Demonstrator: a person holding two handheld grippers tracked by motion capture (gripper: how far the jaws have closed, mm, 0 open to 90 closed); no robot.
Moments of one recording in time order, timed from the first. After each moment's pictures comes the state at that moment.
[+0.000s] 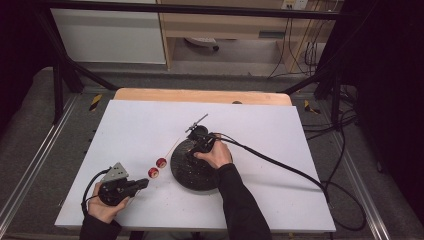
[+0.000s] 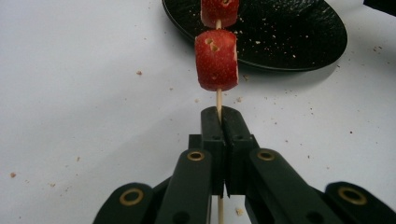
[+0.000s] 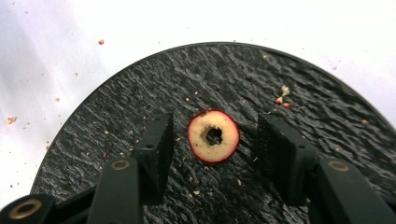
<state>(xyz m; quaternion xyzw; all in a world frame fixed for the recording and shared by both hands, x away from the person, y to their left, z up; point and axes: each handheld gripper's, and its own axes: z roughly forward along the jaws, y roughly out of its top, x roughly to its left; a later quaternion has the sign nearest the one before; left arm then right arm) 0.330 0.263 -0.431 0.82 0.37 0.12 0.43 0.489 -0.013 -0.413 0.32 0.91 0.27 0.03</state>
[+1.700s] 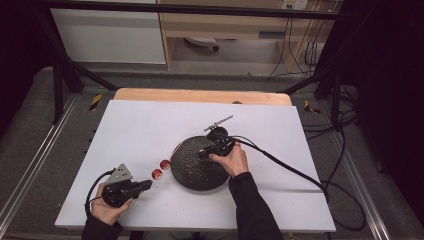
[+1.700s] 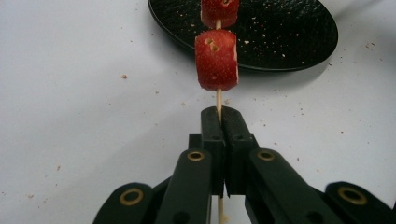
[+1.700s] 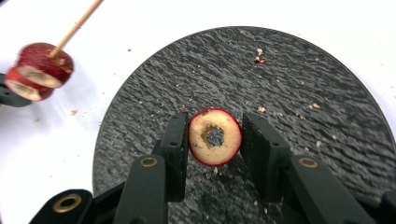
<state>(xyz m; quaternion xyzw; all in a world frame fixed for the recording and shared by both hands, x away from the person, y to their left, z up) 0.327 0.252 -0.431 0.82 0.36 0.12 0.43 0.456 -0.068 -0.386 0.38 0.86 0.34 0.00</state>
